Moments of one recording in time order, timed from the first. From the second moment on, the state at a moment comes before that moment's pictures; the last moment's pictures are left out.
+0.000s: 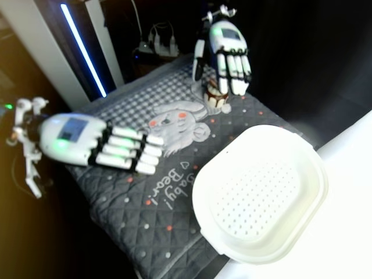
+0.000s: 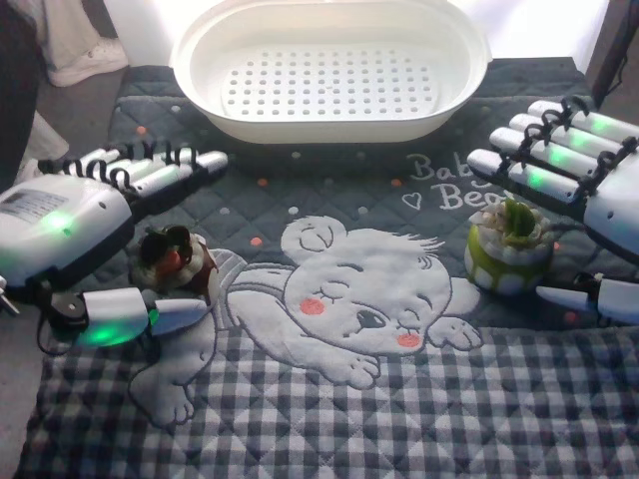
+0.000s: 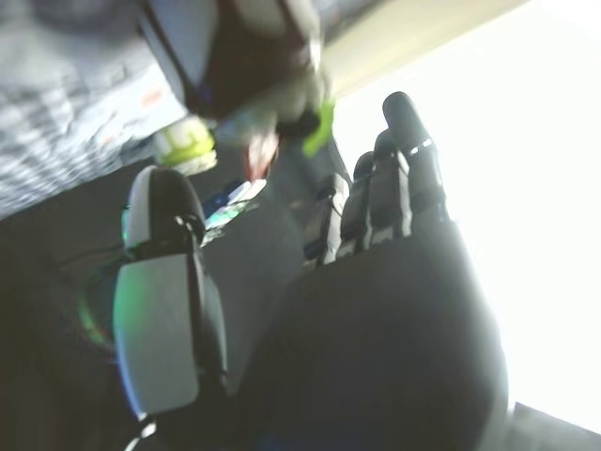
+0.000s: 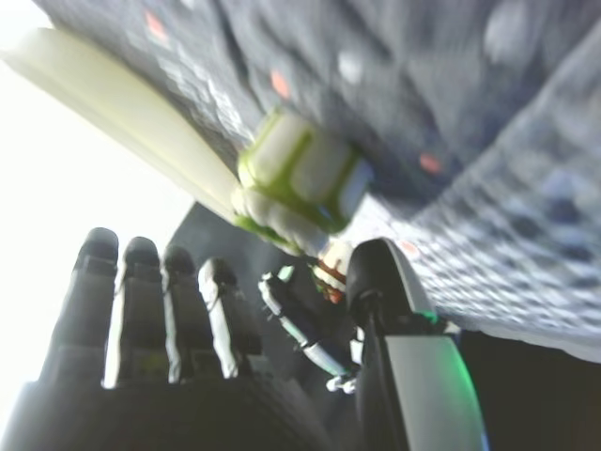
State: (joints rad) left arm 0.86 -0.92 0.97 -0.24 -0.92 1.21; right arm -0.65 -0.93 1.01 0.09 0.84 -1.21
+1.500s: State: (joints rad) left arm 0.51 -1.04 1.18 -0.17 -0.84 1.16; right arm -0.34 -1.03 1.18 0.03 0.72 -1.13
